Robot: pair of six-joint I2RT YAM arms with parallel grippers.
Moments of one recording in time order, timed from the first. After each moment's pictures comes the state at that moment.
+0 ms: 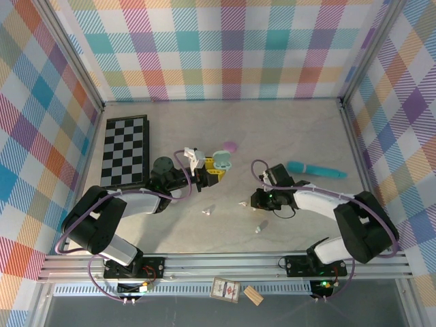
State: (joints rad) left arm -0.52 1.52 0.52 1.01 0.76 -0.16; right arm 0.52 1.40 0.57 -0.27 -0.34 0.58
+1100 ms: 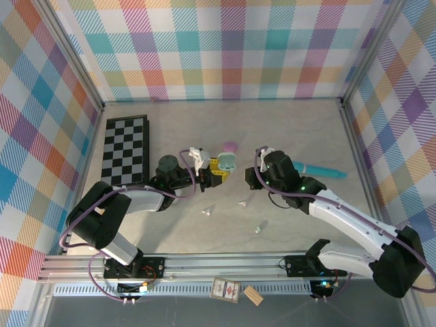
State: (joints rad) left arm -0.54 1.57 0.56 0.99 0.80 -0.15; right arm 0.72 1.08 0.80 -0.32 -0.01 0.48
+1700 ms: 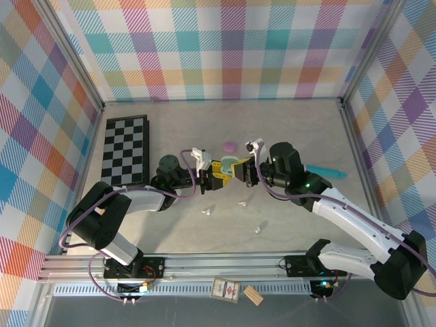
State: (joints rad) left arm -0.56 1.56 0.57 1.02 0.89 -0.22; right arm 0.72 1.08 0.88 -0.23 -0.27 0.30
